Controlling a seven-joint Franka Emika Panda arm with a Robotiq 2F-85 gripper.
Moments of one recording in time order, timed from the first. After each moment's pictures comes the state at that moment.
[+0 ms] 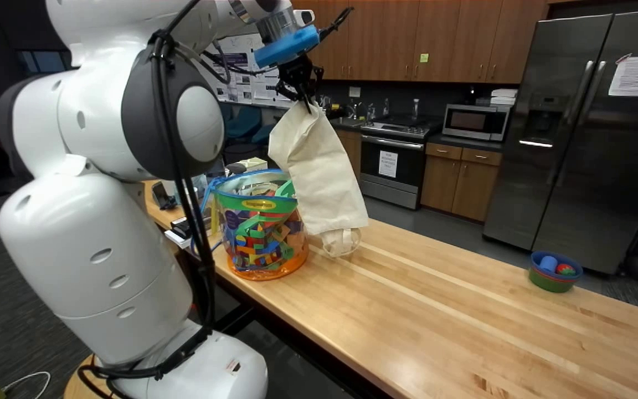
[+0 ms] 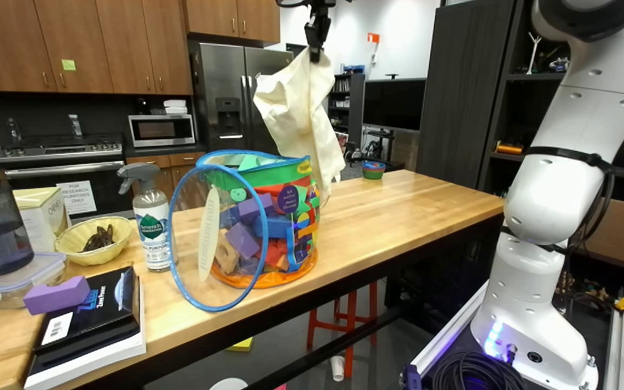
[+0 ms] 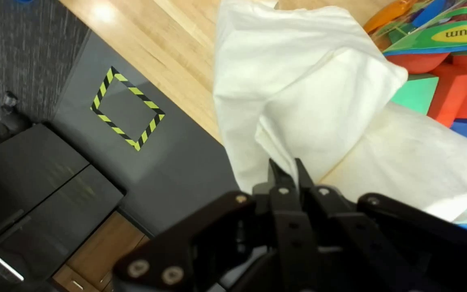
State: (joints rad) arm 0.13 -0.18 0.14 -1.49 -0.25 1.61 -0.24
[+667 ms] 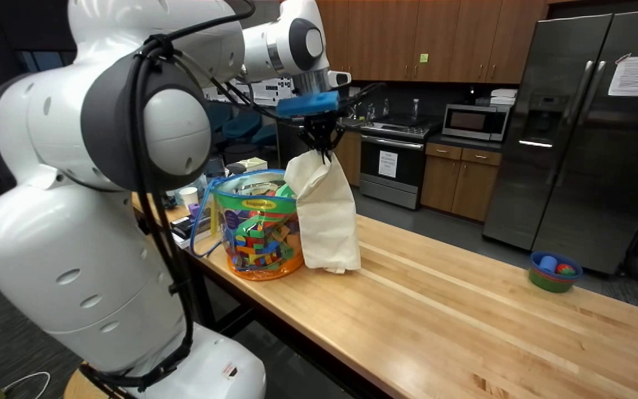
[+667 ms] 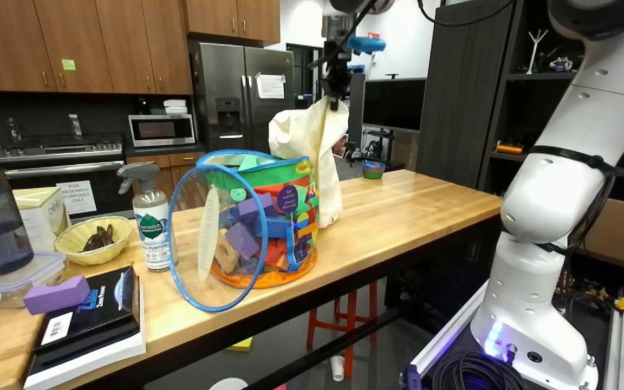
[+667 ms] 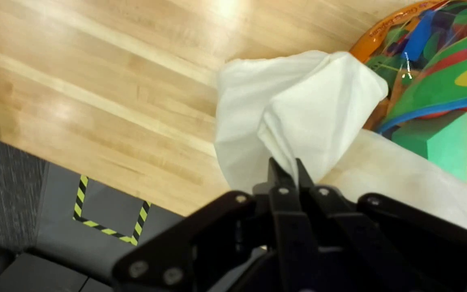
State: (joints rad) arm 0.07 -0.25 0.05 -1.82 -0.10 1.71 -0.07
